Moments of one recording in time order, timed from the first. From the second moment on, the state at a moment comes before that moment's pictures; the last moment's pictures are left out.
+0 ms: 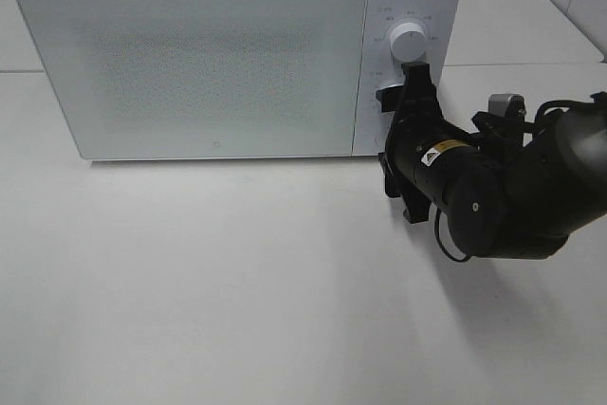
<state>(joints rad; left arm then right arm) 0.00 0.00 -0.50 -0.06 1.04 0.03 0.58 1.95 -0.66 0.51 -0.98 1.37</state>
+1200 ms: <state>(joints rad) 0.00 0.00 -0.50 -0.06 1.04 0.03 0.58 1.59 -0.75 0.26 0.19 -0.04</state>
